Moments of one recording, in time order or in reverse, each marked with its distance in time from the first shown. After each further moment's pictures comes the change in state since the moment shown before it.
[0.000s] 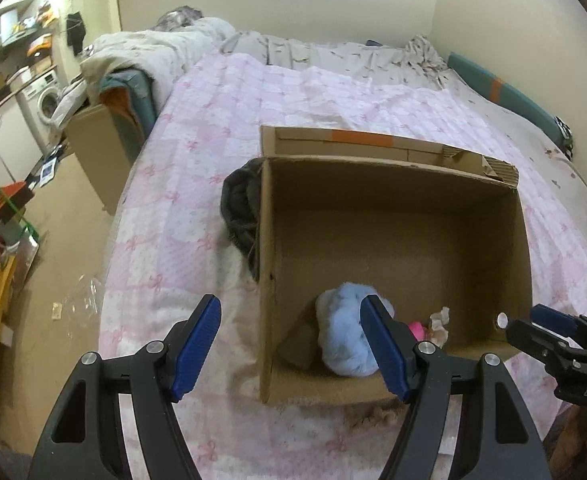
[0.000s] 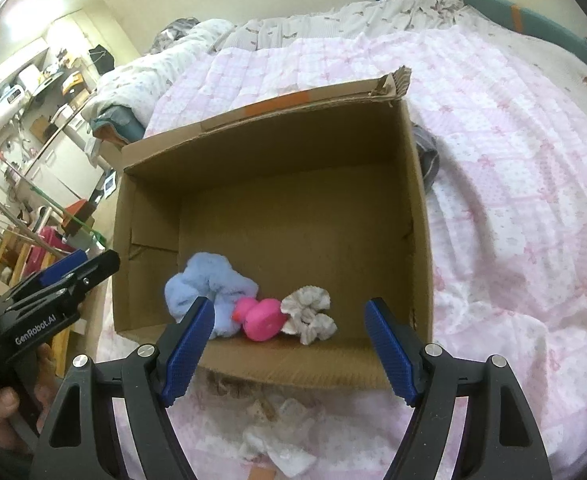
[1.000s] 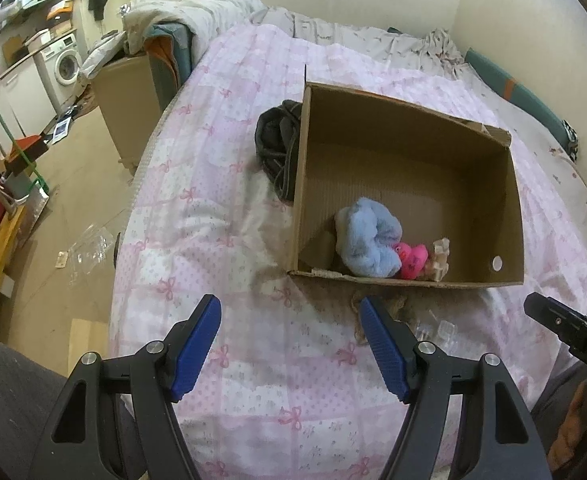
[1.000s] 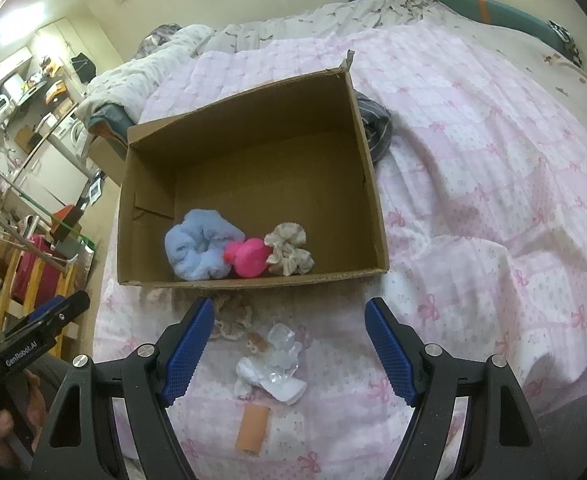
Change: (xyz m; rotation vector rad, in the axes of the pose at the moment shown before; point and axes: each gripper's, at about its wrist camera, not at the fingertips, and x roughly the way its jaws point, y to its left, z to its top) left arm -0.044 0.014 -0.074 -0.088 0.081 0.014; right arm -0.041 -0.003 -0.057 0.063 0.003 -0.060
